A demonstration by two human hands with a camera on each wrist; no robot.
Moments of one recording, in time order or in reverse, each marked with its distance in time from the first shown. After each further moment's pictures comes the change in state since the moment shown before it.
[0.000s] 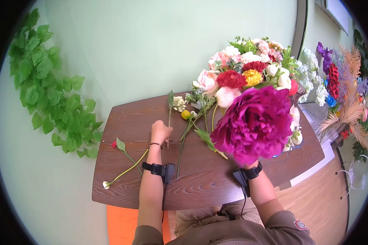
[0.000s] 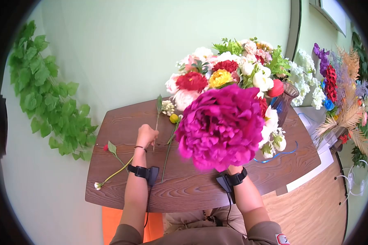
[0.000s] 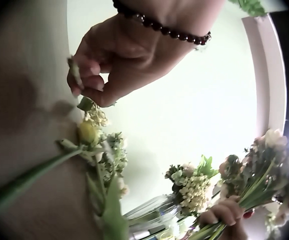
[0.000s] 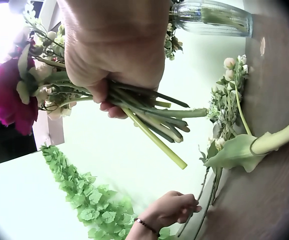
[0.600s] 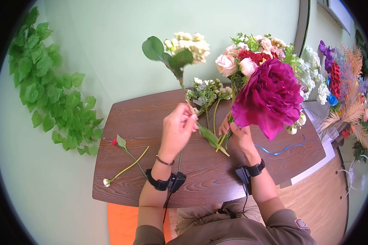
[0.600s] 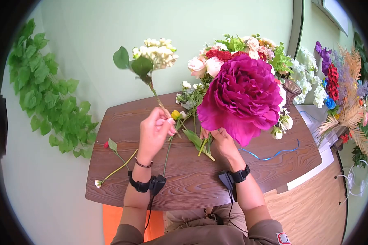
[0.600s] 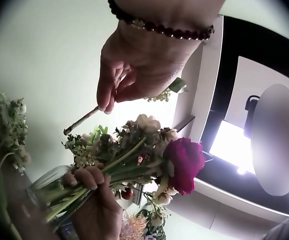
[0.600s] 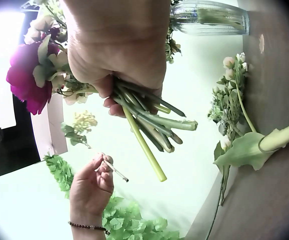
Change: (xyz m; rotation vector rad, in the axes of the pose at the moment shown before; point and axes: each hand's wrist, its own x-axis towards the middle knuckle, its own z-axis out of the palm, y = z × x) left_hand -0.104 0.110 -0.031 -0.688 -0.009 0.607; right_hand 0.014 -0.056 0.016 0.467 -0.107 0.121
